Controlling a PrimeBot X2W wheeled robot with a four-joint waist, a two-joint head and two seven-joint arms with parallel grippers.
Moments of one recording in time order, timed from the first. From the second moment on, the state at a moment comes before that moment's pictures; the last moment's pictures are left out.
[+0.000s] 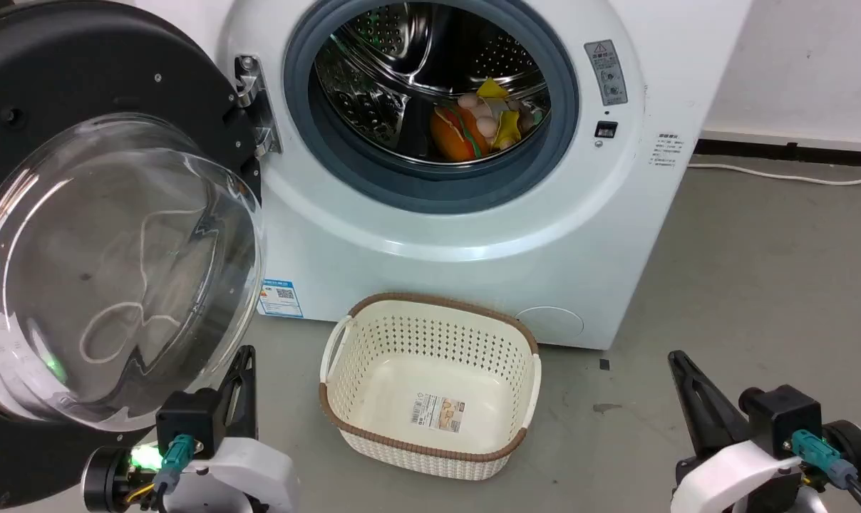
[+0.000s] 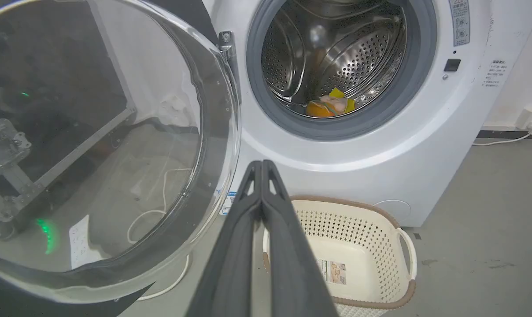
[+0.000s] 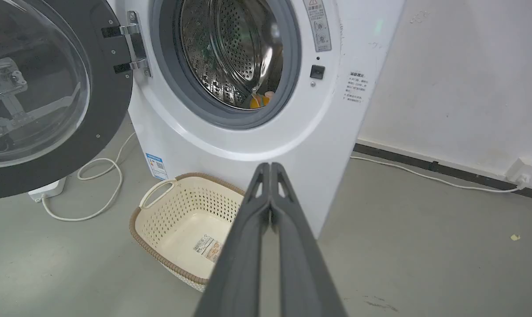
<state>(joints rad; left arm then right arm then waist) -0.01 0.05 0.00 0.00 0.00 0.00 0.00 0.00 -0.05 0.00 0.01 0.01 0.13 0.00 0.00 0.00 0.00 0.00</state>
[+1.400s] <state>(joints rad) -0.01 0.05 0.00 0.00 0.00 0.00 0.00 0.00 -0.05 0.00 0.01 0.01 0.13 0.00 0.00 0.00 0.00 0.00</state>
